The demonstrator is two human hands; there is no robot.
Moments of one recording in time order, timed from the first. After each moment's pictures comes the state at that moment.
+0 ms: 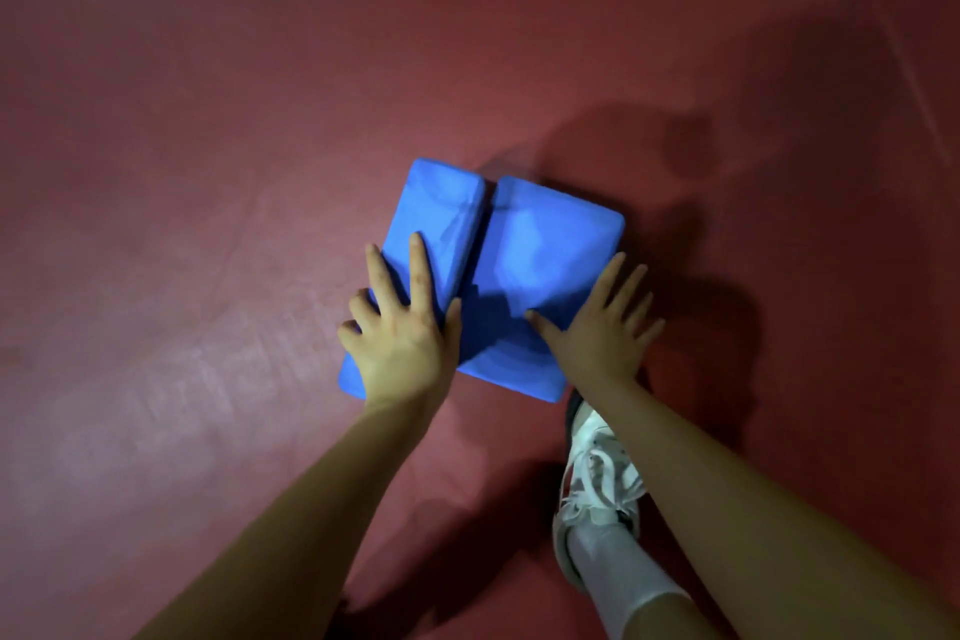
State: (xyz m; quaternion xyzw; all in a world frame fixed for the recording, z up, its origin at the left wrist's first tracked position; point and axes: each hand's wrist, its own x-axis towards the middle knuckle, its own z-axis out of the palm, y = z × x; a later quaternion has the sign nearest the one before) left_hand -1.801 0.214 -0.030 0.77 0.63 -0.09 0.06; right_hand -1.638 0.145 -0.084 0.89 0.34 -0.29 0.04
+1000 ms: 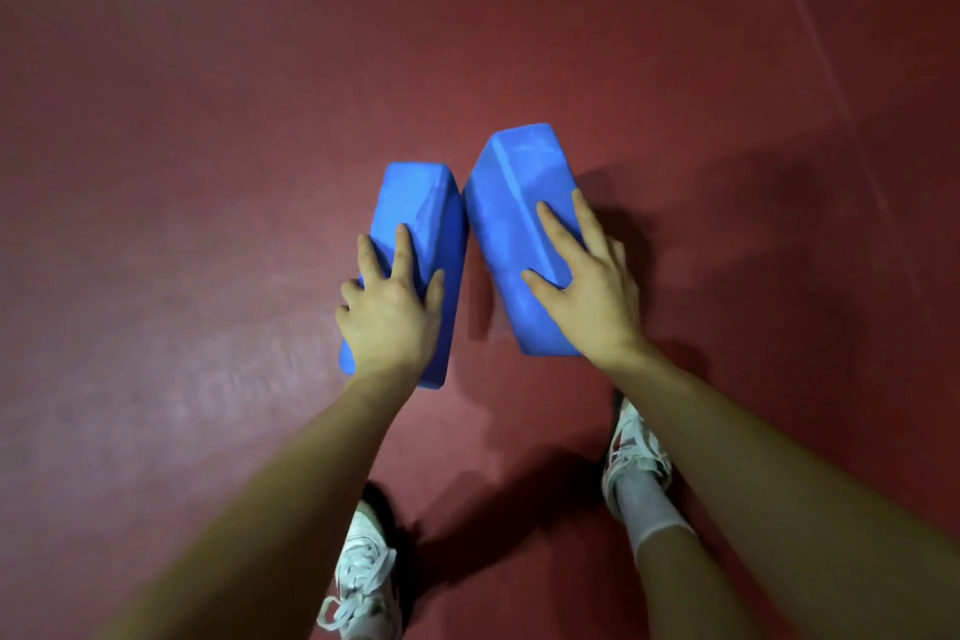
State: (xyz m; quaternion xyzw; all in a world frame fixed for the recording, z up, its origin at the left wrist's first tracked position) left_hand -1.935 0.252 0.140 0.65 0.74 -0.08 0.19; right_hand -1.752 0.219 0.125 0.77 0.58 -0.20 -0.17
